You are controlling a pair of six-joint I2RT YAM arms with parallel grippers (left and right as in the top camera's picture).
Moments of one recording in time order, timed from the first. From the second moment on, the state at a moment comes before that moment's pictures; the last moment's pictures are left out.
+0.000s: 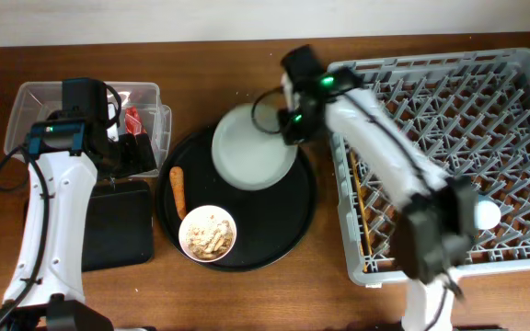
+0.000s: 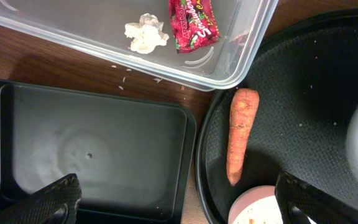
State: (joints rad) left arm 0.08 1.56 1.43 -1.14 -0.08 -0.17; right arm 0.41 2.04 1.88 -1.09 -0.09 0.20
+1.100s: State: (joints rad) left arm 0.08 1.56 1.43 -1.13 -0.03 -0.17; right arm -0.19 1.96 1.88 -0.77 1.00 -0.04
